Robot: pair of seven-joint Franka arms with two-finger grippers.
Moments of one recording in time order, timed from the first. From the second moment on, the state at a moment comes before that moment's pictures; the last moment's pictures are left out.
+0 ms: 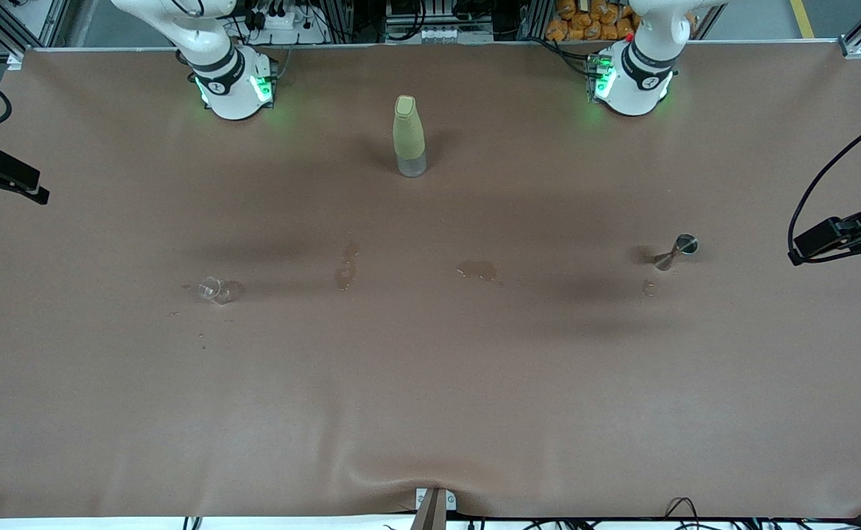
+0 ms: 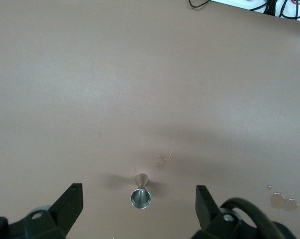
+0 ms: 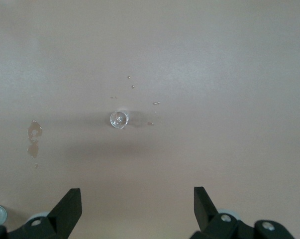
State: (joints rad) left arm 0.22 0.09 -0.17 -1.63 -0.02 1.82 -0.15; right arm -0.06 0.01 -0.05 -1.54 0.01 1.53 -0.12
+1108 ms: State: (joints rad) left arm 0.20 0.02 -0.28 -1.58 -0.01 1.66 -0.19; right arm -0.04 0.01 -0.05 -1.54 0.01 1.53 -0.11
